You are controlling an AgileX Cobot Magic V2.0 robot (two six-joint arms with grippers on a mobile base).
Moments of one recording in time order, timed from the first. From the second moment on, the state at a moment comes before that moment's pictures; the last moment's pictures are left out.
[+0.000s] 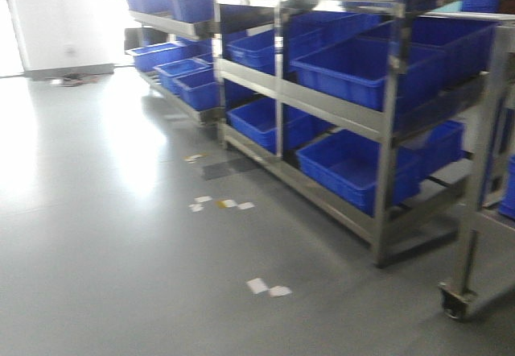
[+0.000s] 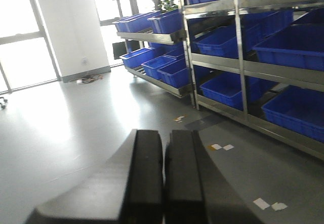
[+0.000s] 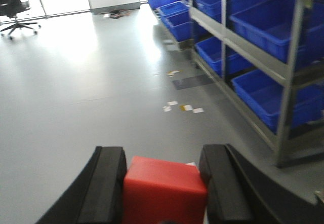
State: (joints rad) left arm -0.02 -0.01 0.01 -0.01 0.03 0.14; right arm 0.28 0.63 -0.45 -0.02 0.04 0.16
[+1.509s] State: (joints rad) left arm -0.02 -0.01 0.01 -0.01 0.03 0.14; right arm 0.28 0.63 -0.45 -0.02 0.04 0.16
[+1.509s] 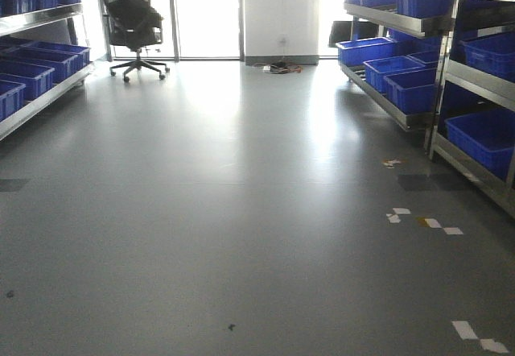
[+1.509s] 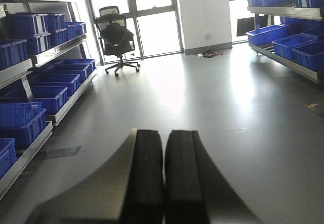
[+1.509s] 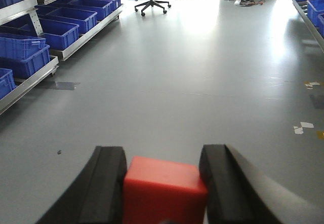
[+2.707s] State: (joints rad) left arm -0.02 -0.01 0.01 -0.01 0.03 0.14; right arm 0.28 0.63 -0.45 -0.02 0.04 0.16
